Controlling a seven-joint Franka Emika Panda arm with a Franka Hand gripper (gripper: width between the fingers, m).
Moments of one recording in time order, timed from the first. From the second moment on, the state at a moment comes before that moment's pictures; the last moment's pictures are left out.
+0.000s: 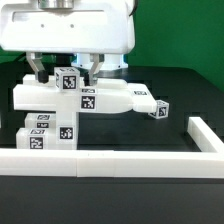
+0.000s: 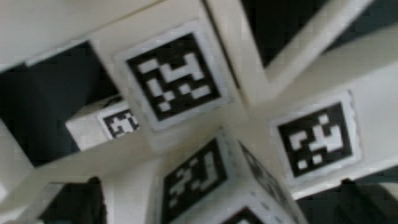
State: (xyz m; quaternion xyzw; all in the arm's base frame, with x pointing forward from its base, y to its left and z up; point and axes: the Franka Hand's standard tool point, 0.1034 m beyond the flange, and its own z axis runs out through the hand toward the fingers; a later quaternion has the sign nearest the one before) arm 0.595 -0.083 0.107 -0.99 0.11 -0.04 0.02
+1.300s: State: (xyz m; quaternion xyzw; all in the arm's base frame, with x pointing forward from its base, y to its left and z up) arm 0.595 -0.086 0.107 -1.00 -0.04 -0.04 0.00
